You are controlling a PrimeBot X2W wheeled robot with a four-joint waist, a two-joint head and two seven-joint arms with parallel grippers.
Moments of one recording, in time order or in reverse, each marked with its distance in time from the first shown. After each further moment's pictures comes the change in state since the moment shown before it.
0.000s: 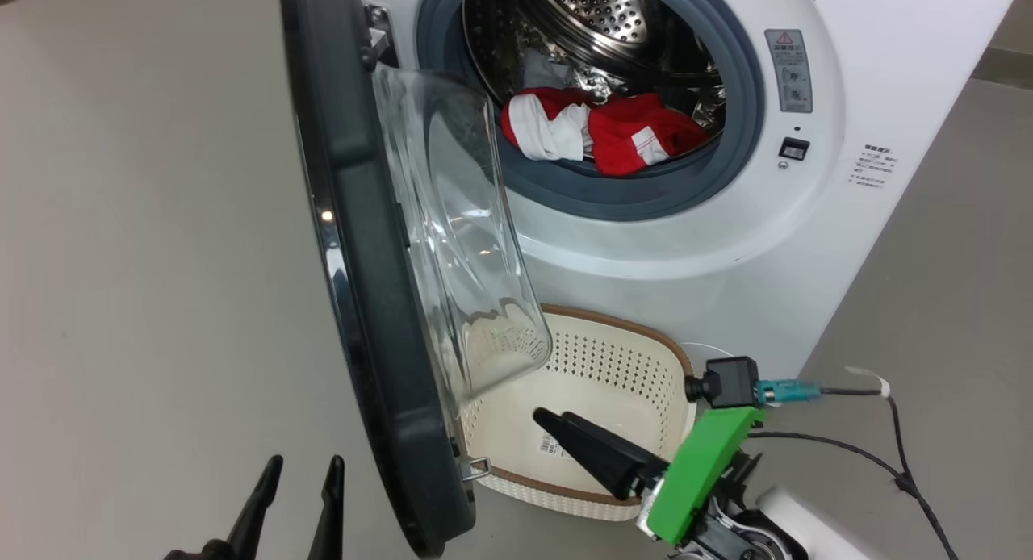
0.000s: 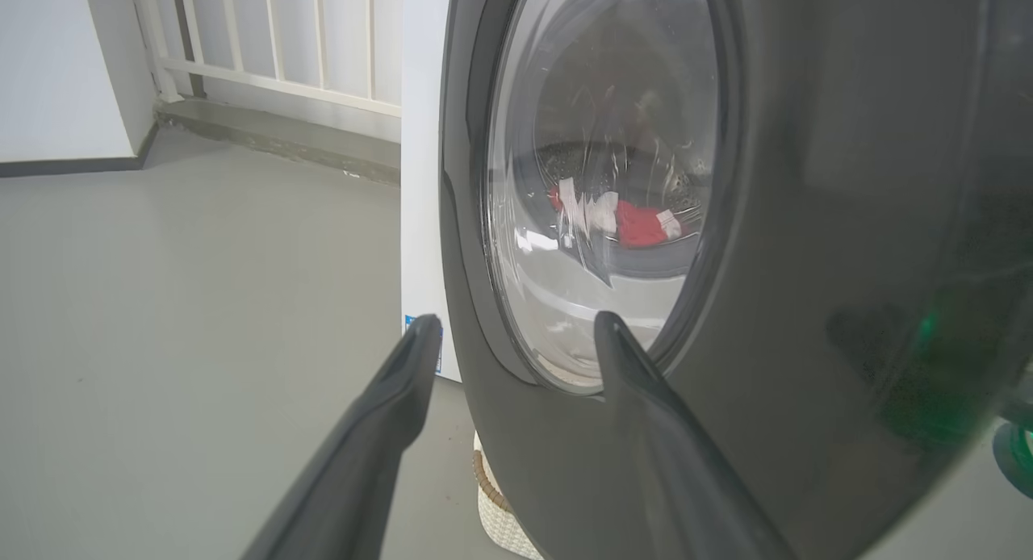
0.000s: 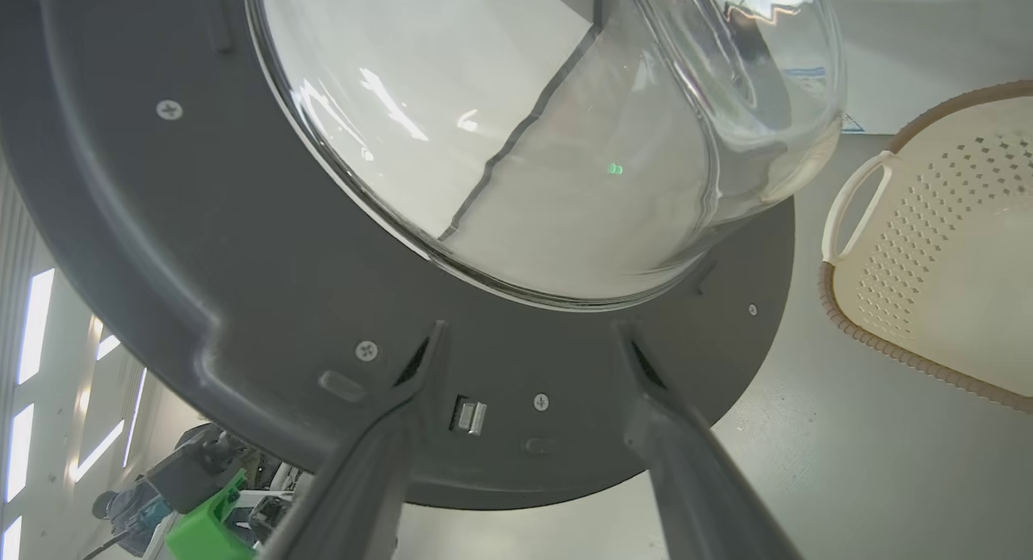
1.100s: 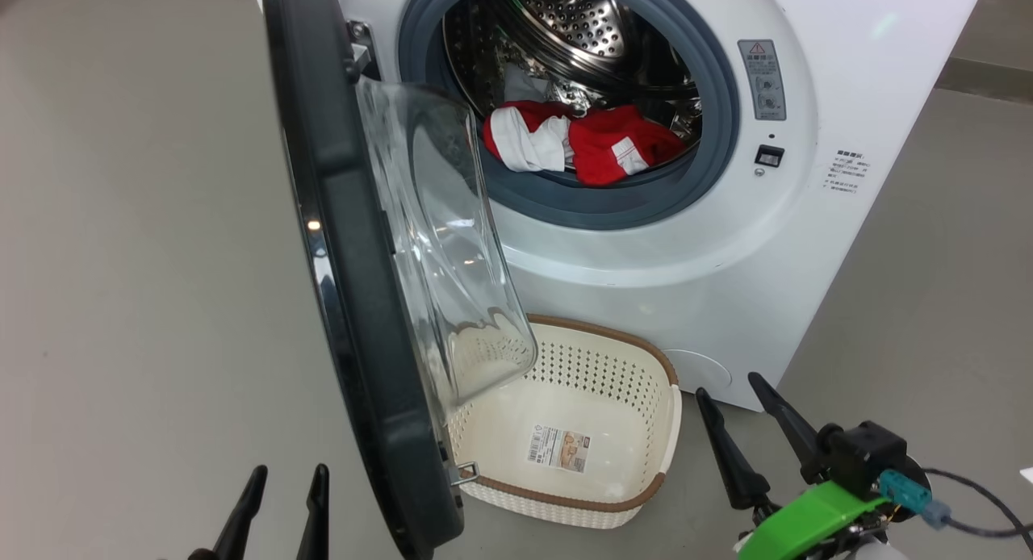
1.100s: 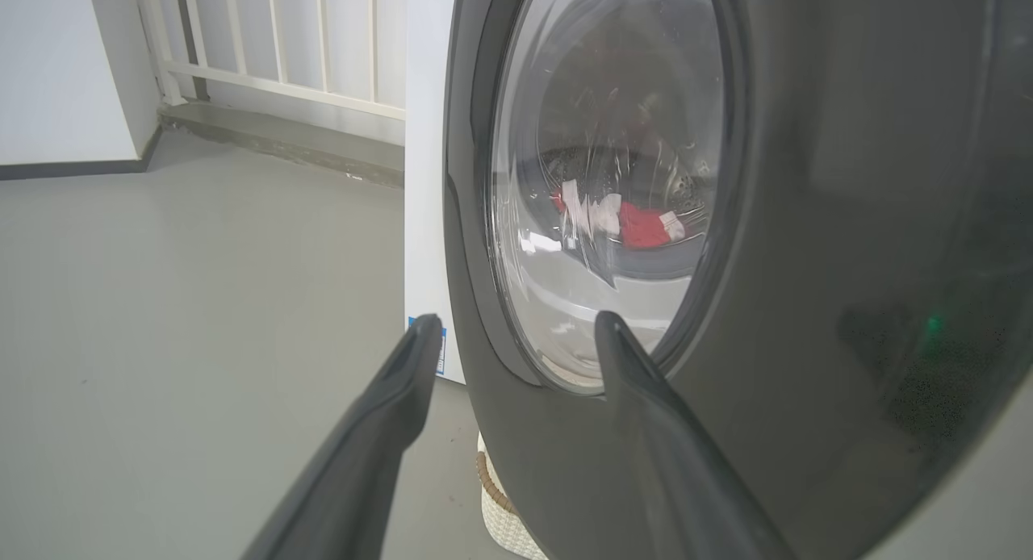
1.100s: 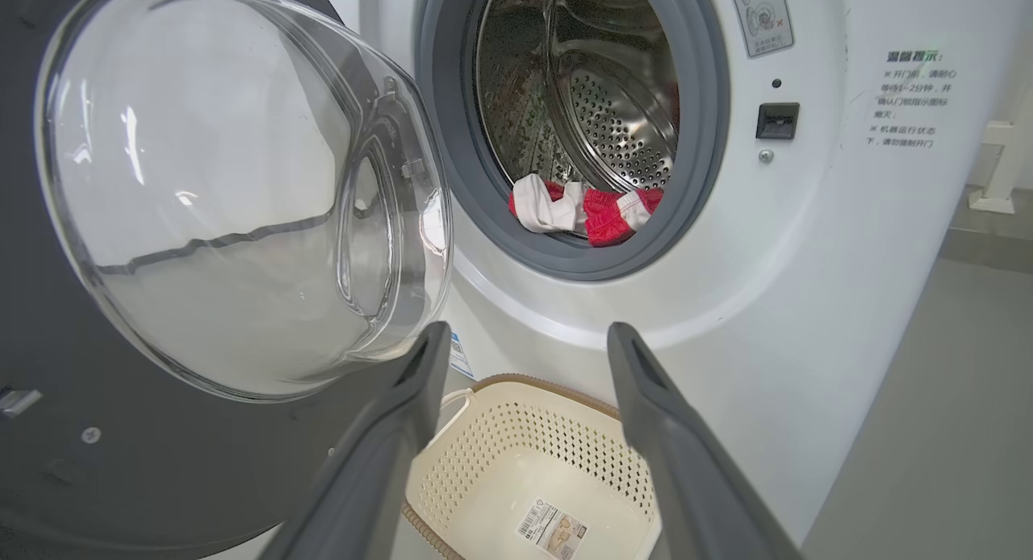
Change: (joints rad) left arm 0.017 0.000 0.031 0.005 0.006 0.000 0.000; right arm 0.245 0.067 -0.464 0.065 -1.029 0.000 -0.390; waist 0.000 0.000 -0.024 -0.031
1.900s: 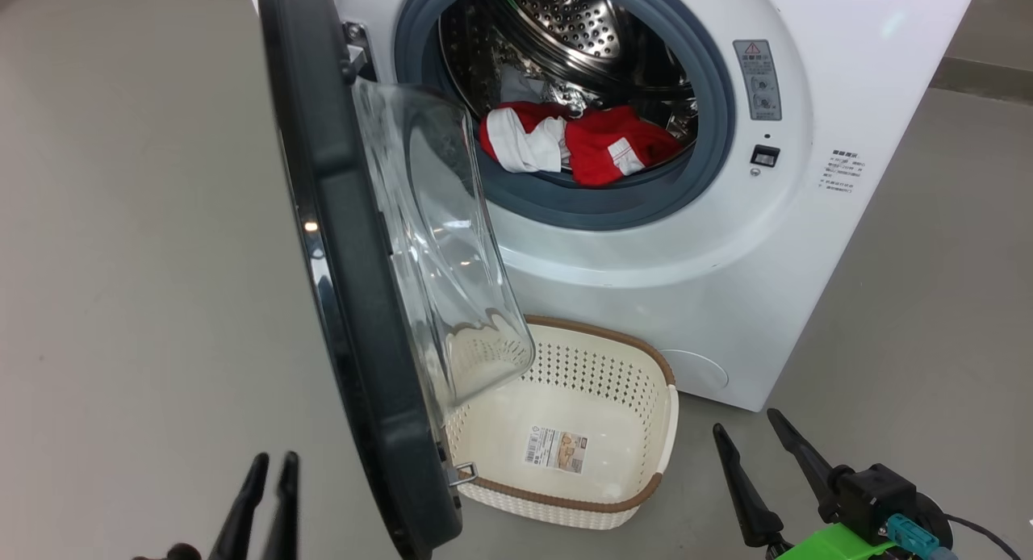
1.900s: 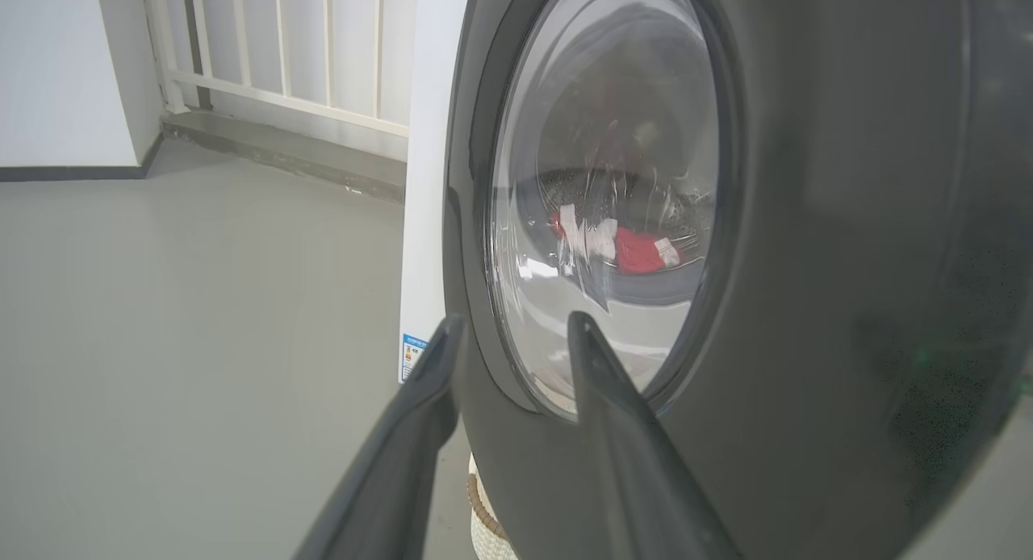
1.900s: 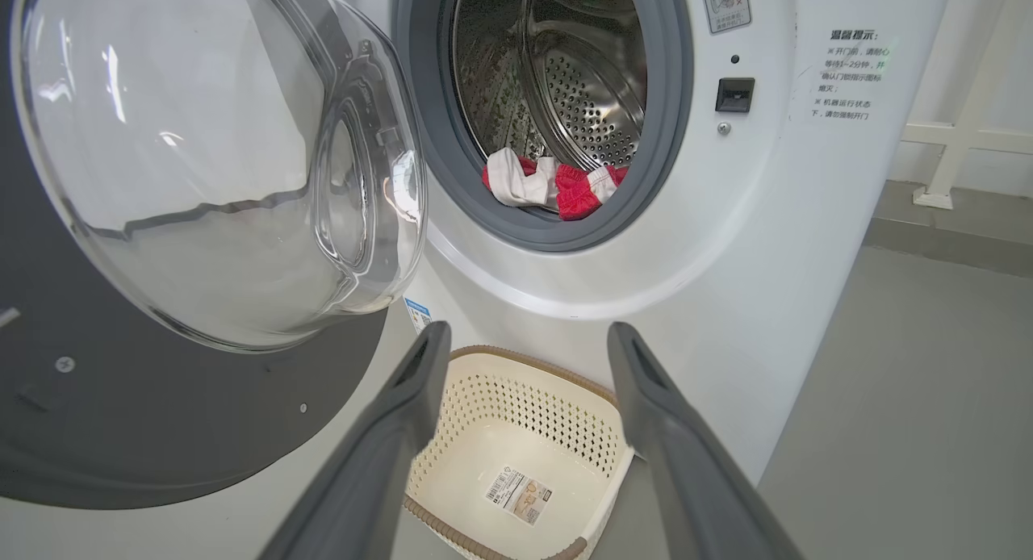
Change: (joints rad) left arm -0.001 0.000 0.014 -0.034 -0.038 0.000 0.000; right arm 0.135 0.060 -0.117 -0.086 -0.183 0.000 0.000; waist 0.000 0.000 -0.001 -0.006
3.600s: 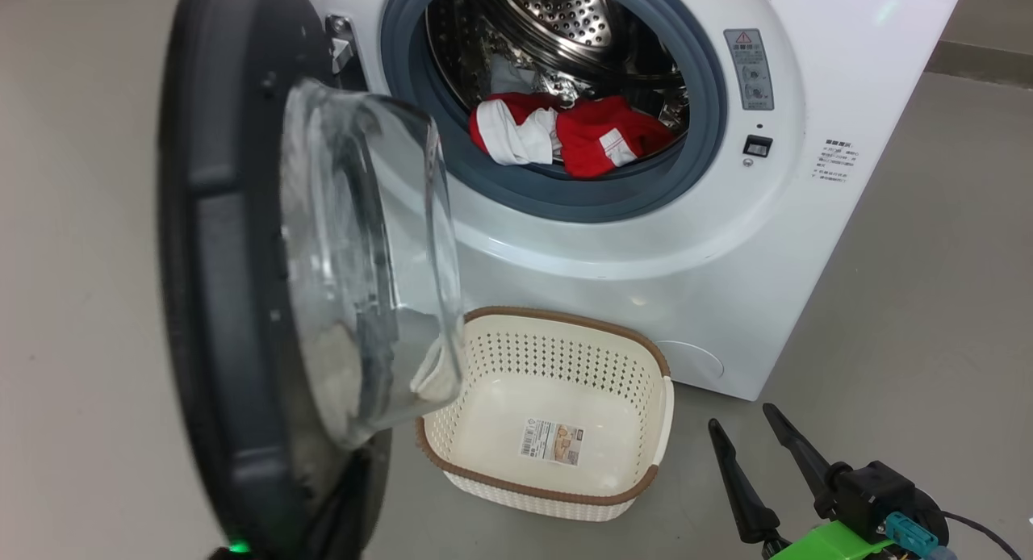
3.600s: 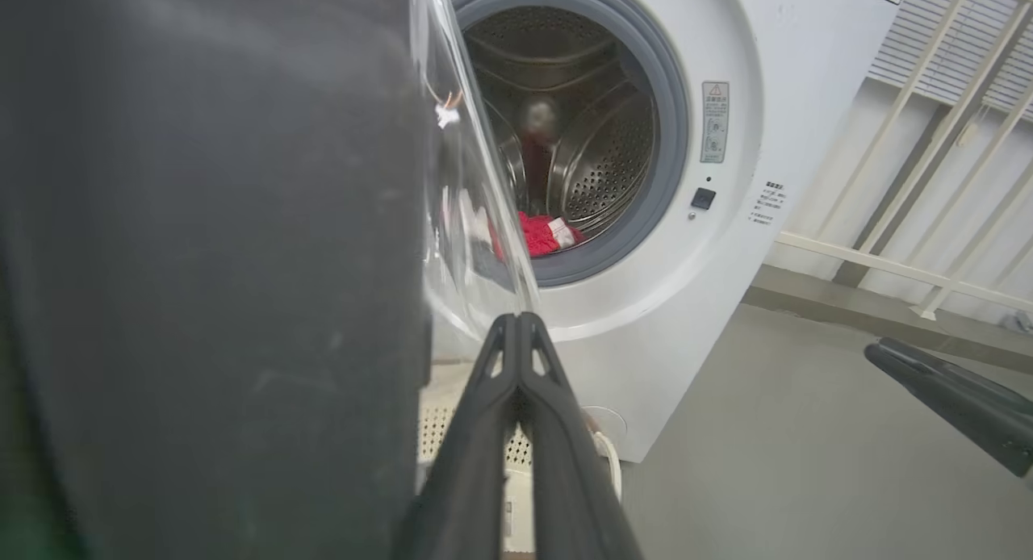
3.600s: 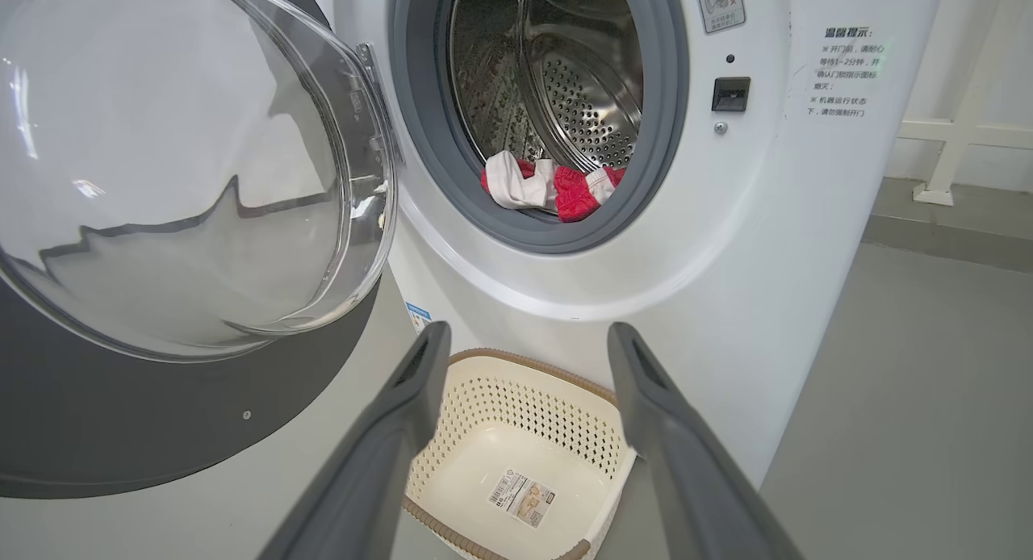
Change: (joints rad) left arm -0.017 -0.005 -0.194 -0.028 0.007 0.020 -0.007; right arm -0.001 0.002 0.008 -0.019 0.004 0.000 0.000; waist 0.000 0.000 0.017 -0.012
